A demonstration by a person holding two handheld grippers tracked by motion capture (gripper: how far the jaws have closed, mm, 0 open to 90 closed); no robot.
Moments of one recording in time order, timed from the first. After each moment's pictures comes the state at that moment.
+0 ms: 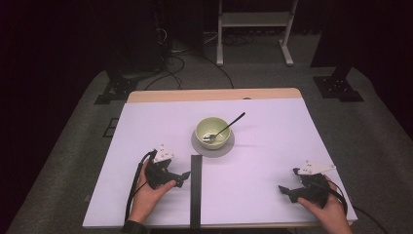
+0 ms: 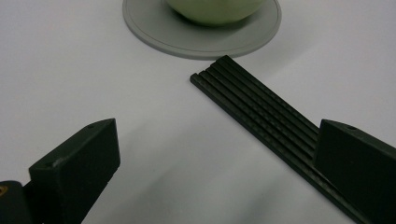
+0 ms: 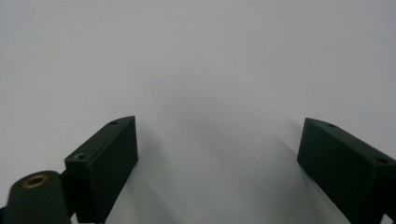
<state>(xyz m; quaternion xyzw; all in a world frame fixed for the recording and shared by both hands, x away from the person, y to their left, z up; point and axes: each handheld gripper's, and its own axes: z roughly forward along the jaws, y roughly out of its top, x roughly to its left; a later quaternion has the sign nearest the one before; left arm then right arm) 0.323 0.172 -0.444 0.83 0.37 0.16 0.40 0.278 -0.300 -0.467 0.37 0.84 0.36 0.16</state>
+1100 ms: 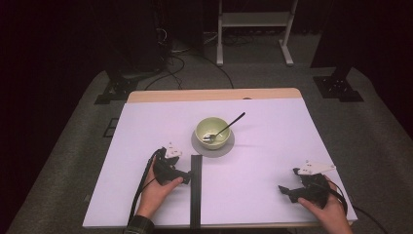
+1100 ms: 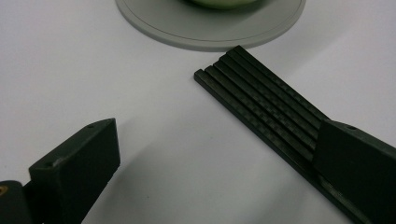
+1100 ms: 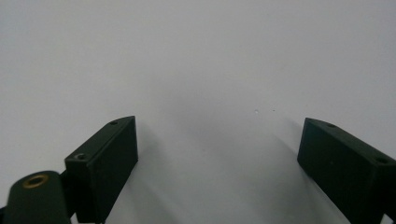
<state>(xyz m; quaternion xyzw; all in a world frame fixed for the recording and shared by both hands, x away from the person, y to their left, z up) 0.340 0.154 -0.458 0.84 0.38 0.16 0.36 0.278 -0.300 -0.467 0.37 0.84 0.36 0.16</state>
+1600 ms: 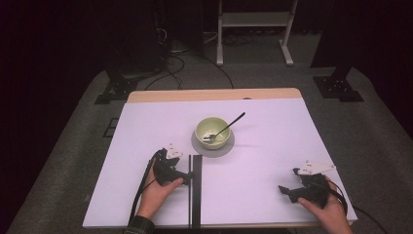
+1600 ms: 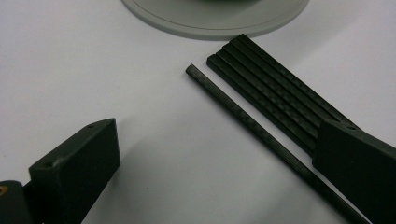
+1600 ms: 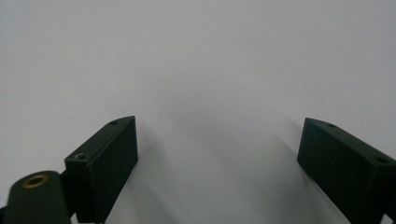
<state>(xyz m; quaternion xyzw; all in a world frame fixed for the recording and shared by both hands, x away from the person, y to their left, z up) 0.338 0.153 -0.461 0.84 0.38 0.16 0.35 0.278 -0.300 -0.467 0.37 0.84 0.36 0.17</state>
